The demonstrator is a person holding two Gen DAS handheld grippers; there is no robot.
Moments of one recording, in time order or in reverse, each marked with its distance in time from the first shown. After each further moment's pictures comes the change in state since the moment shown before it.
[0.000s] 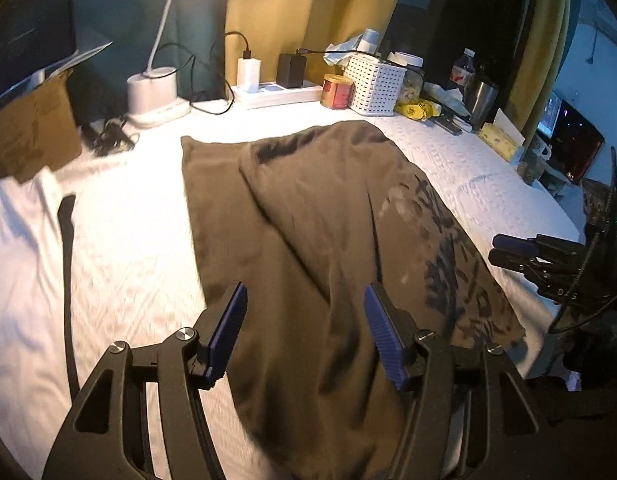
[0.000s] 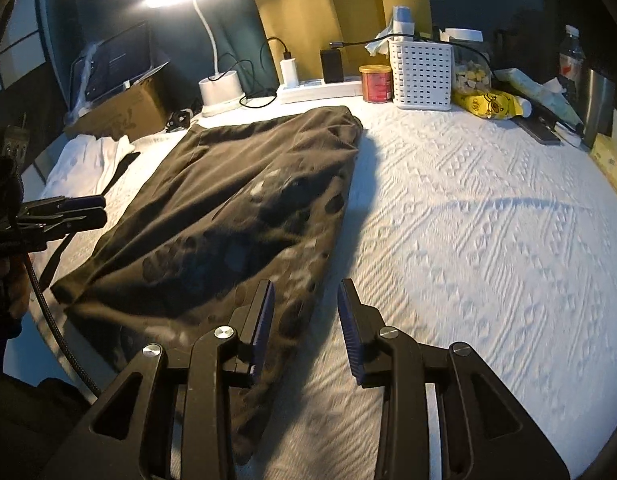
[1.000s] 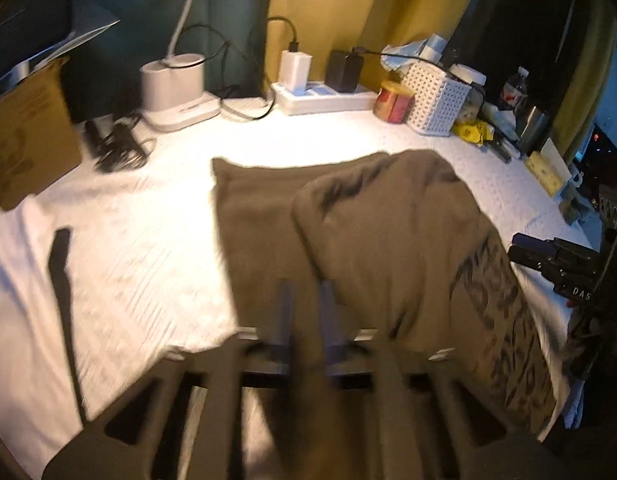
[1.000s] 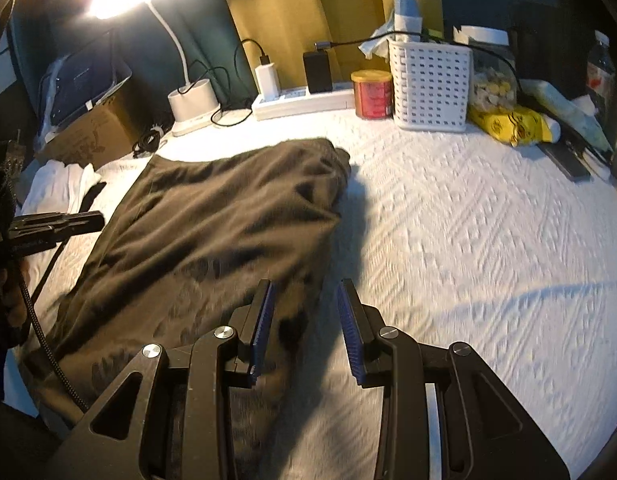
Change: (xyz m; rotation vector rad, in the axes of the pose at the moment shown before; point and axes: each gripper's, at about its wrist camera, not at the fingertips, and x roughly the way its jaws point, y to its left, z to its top) left arm 0.053 0.053 0.058 -0.087 0.036 0.040; right arm 0.064 -0.032 0.073 0.005 0.024 0.001
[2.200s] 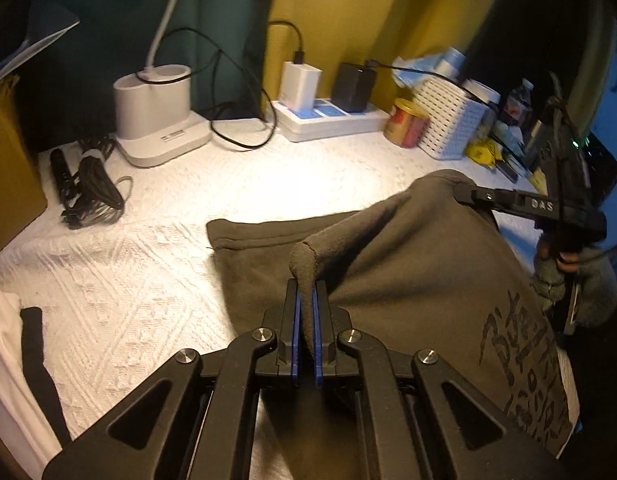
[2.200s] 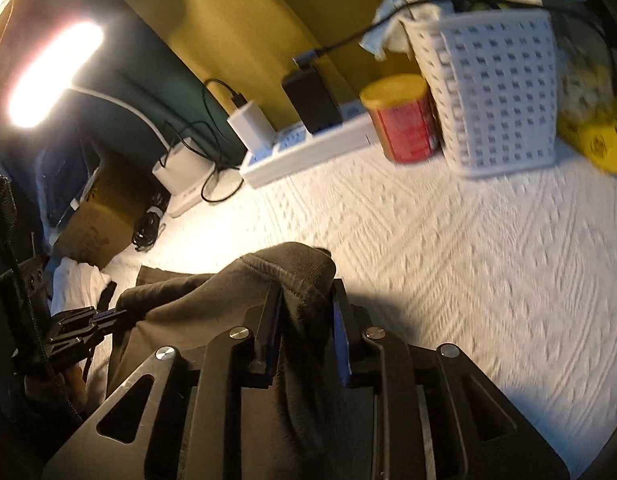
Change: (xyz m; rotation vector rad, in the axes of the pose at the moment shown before) left arm 0.042 0.037 0.041 0.018 -0.024 -0.044; right arm 0.102 -0.040 0.103 0.175 -0.013 0.247
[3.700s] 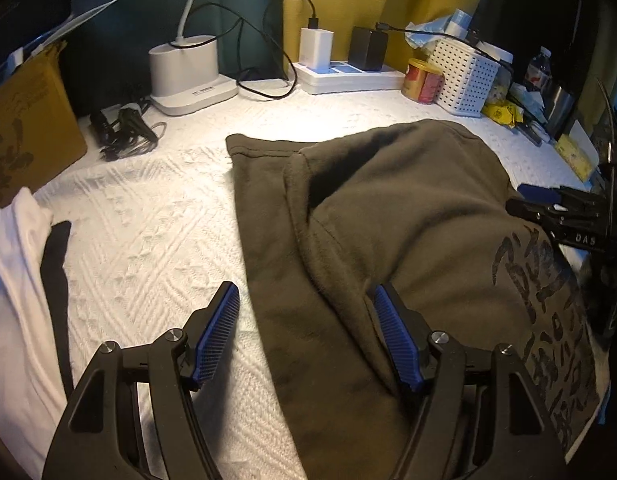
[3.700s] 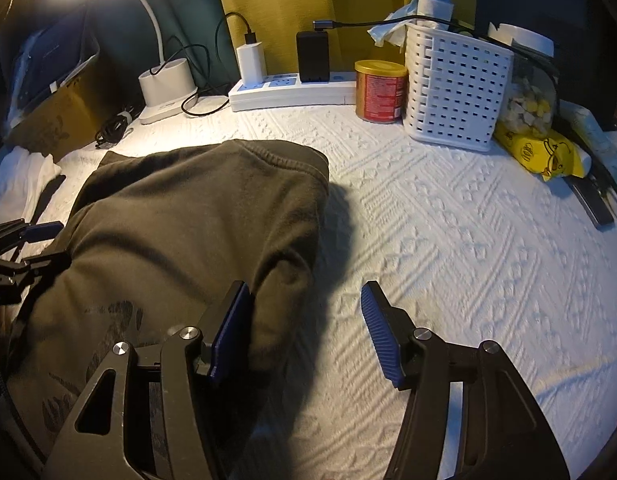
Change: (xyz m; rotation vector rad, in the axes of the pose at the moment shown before) left arm -0.016 -0.021 -0.050 -0.003 0.066 0.142; right arm -0.032 0.028 -0.075 -0.244 0.069 -0.309
